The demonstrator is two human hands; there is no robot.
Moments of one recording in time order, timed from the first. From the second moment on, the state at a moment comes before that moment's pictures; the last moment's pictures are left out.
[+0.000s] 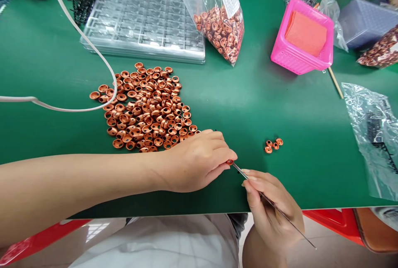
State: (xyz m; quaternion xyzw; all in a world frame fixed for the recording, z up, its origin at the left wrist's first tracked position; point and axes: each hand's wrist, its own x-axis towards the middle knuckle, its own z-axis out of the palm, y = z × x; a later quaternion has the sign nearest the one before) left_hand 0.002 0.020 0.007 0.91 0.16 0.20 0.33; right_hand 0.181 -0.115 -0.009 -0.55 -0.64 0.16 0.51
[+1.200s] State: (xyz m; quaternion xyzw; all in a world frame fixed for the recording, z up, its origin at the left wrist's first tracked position) left_hand 0.001 0.021 0.007 0.91 0.16 0.19 0.32; right_hand 0.183 -0.114 -0.008 -0.54 -0.65 0.17 0.51
